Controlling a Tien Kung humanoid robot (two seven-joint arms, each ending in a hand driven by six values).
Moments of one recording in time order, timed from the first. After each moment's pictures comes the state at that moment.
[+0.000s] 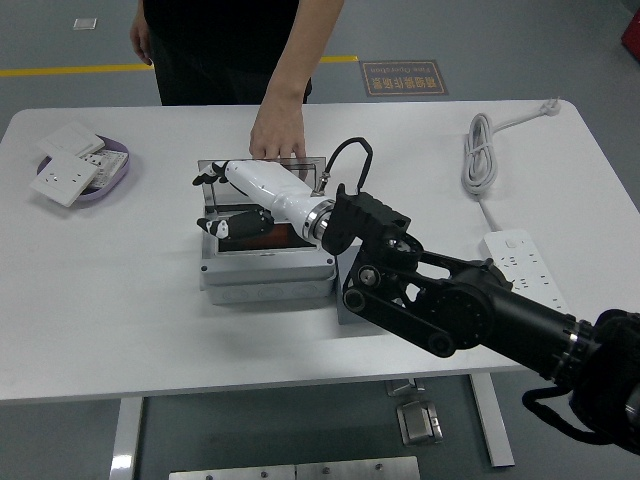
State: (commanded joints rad) left arm 0.10 0.08 -1.20 -0.18 1.08 0.08 0.08; right arm 0.85 0.00 0.57 1.17 -1.67 -0.11 -0.16
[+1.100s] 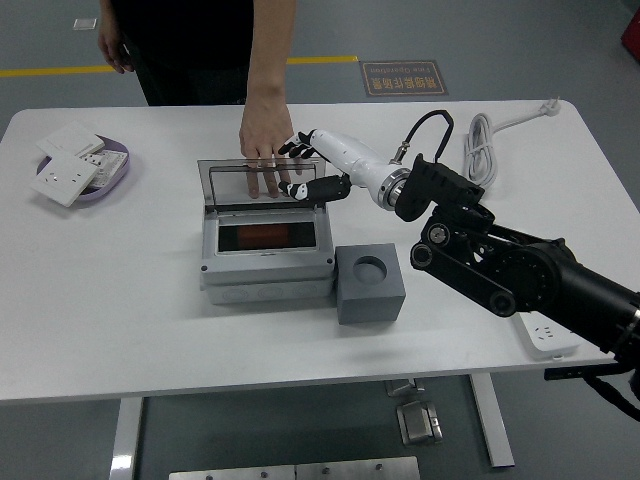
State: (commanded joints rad) left arm 0.09 0.08 -1.20 -0.18 1.07 0.07 0.08; right arm 0.85 -0.22 0.54 1.14 -1.55 -0.10 -0.14
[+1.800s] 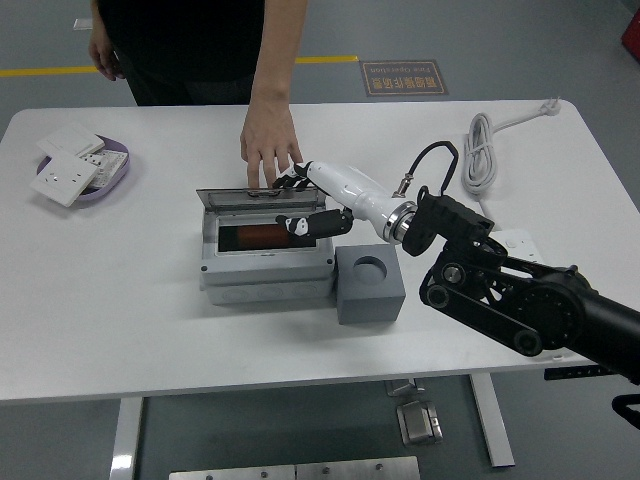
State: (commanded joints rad) left arm 0.09 0.07 -1.20 -0.18 1.06 0.08 0.07; right arm 0.76 -0.29 0.50 1.33 -1.57 -0.14 -0.15
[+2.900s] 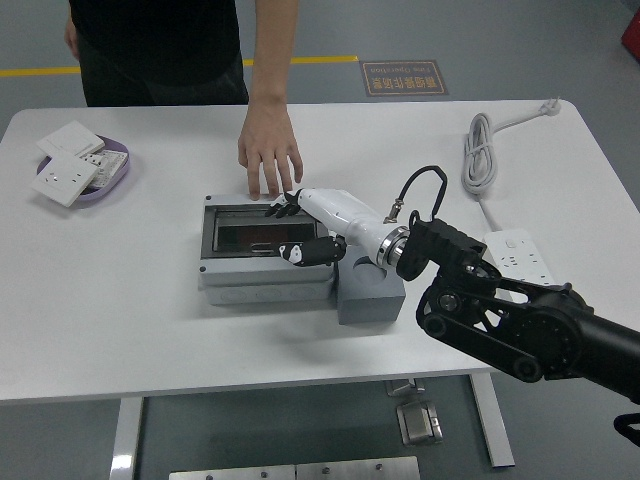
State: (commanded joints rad) left arm 0.09 0.07 -1.20 -0.18 1.06 0.08 0.07; right arm 0.71 -0.28 0.49 1.37 -1.64 -0.14 -0.17
